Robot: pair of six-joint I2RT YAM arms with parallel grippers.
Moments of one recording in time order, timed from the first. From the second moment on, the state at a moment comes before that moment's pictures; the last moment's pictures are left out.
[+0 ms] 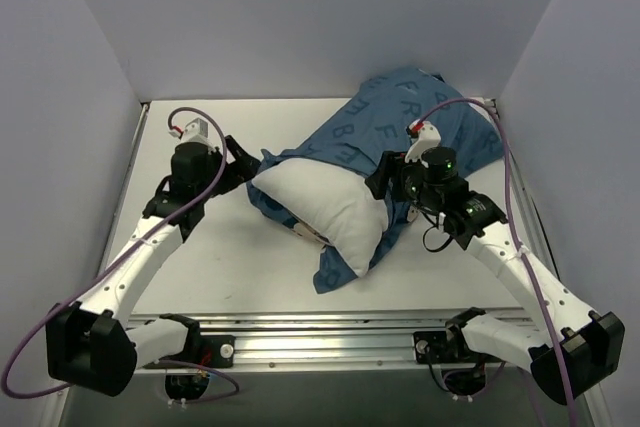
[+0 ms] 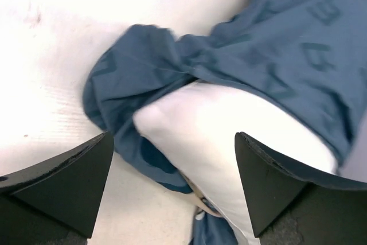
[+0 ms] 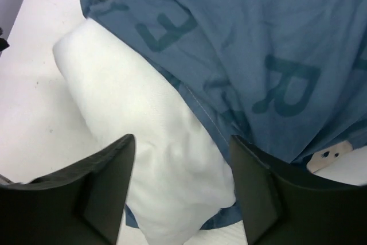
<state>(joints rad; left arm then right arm) -0.29 1.22 0.90 -0.17 -0.02 -0.72 0.46 1.08 0.91 -0.31 -0.06 0.38</state>
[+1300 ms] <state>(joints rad) -0.70 1.53 0.95 0.03 0.06 -0.97 0.60 1.32 0.85 -0.09 0.16 0.42</state>
